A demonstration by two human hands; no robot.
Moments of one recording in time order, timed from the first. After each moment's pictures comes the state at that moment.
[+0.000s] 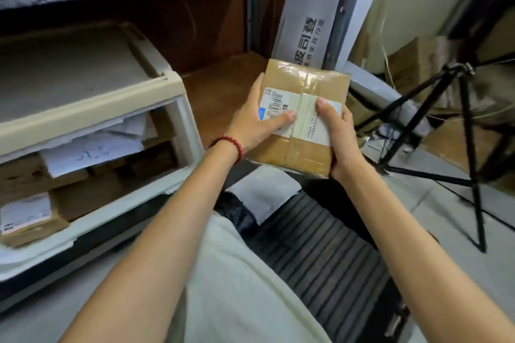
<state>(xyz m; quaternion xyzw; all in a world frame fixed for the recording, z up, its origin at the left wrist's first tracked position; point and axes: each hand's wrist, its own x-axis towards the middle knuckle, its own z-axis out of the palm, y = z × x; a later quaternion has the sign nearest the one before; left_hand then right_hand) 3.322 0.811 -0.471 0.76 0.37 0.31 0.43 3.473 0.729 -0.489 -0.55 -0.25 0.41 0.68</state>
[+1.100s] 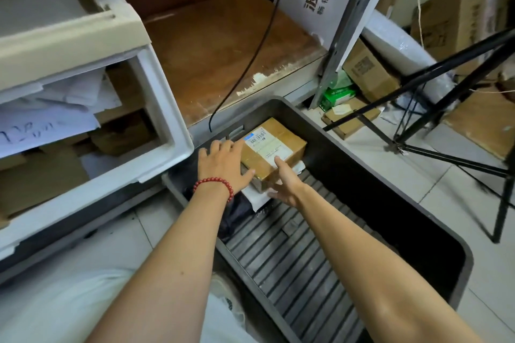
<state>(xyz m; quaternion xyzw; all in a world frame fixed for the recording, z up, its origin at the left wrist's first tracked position) 3.298 0.849 -0.639 0.85 0.53 -0.02 0.08 3.440 0.811 -0.693 -0.67 -0.10 0.63 0.39</state>
